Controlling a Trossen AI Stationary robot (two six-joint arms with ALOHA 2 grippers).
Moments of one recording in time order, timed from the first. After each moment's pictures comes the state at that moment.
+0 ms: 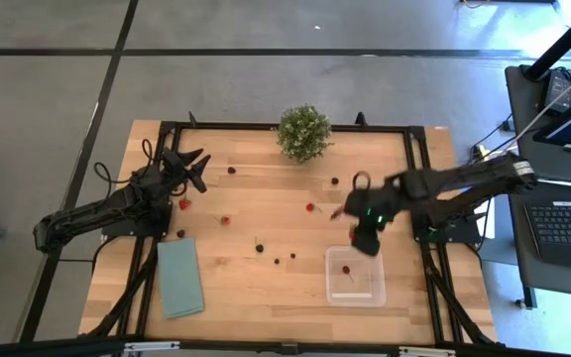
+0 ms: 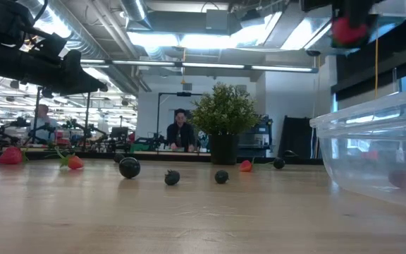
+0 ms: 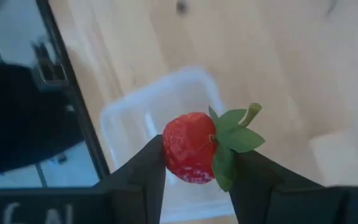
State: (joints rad) left arm 0.44 0.11 0.01 0.06 -0.41 -0.12; right arm 0.21 1.31 1.17 -0.99 -0.23 0.69
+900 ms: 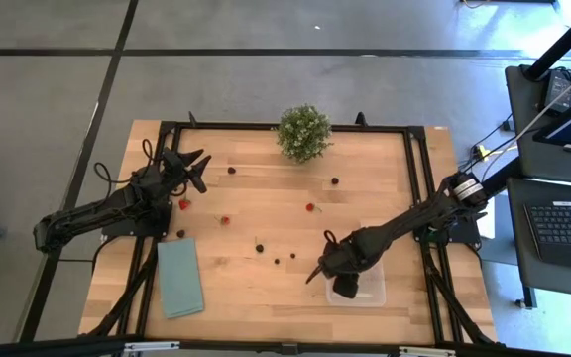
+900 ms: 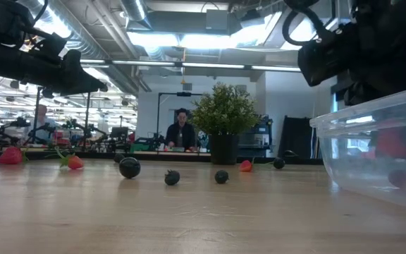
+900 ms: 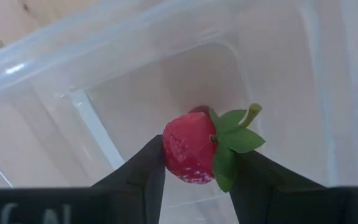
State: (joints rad) left arm 0.44 0.11 0.01 0.06 -0.40 -0.13; right arm 0.45 1.79 1.17 -0.87 -0.12 0.83
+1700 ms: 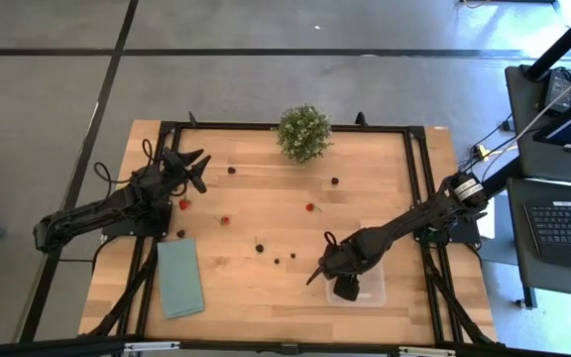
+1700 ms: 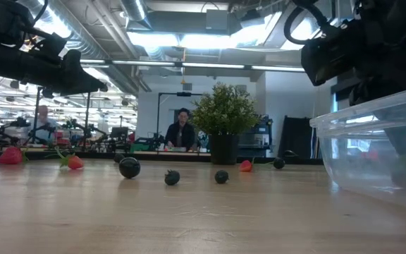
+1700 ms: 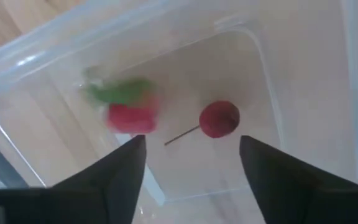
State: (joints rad) left arm 0.44 0.11 0.01 0.06 -0.39 -0.13; right arm 0.46 1.79 1.17 -0.86 -0.18 0.84
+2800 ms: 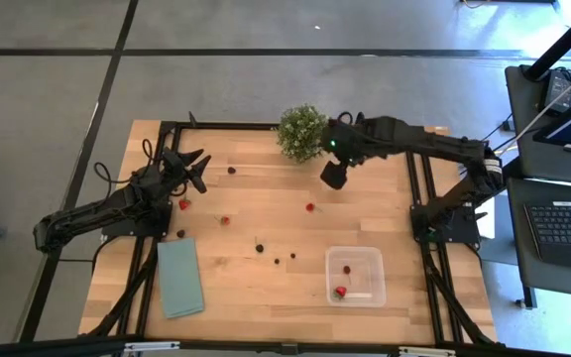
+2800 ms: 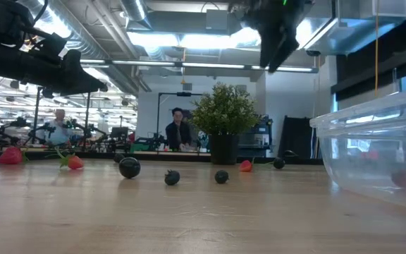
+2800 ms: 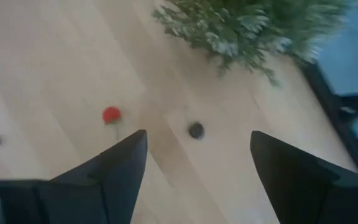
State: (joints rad) left arm 0.44 0.11 0.01 0.06 -0.39 -0.13; right arm -0.25 1.59 1.57 -1.16 0.19 0.25
